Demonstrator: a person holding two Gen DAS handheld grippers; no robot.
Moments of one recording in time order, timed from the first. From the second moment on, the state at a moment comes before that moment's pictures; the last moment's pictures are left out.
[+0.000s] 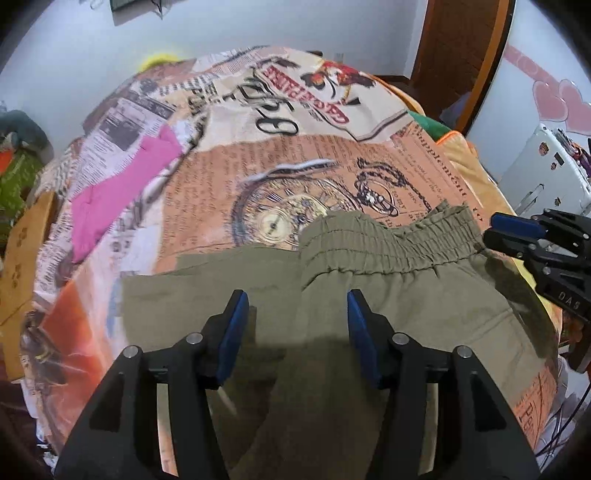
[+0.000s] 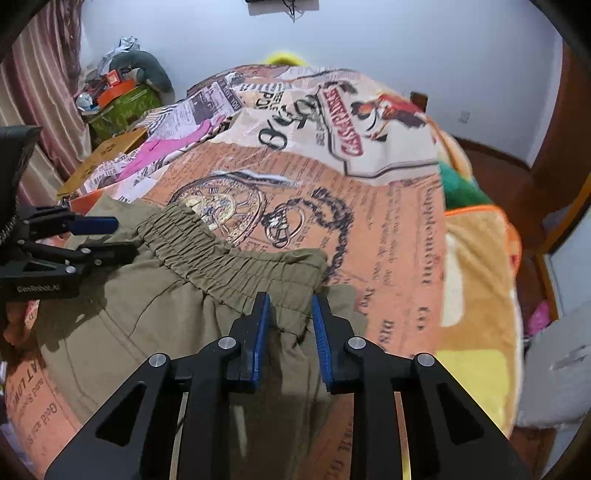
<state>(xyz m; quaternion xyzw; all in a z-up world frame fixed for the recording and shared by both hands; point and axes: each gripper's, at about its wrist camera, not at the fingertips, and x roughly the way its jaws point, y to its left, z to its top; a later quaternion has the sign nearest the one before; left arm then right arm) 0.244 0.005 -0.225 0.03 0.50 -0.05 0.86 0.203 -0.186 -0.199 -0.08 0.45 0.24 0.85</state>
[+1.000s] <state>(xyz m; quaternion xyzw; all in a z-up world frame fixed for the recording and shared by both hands) 0.182 0.101 -0.266 -0.11 0.54 -0.02 0.83 0.160 -0.223 -0.229 0.04 0.51 0.21 0.83</state>
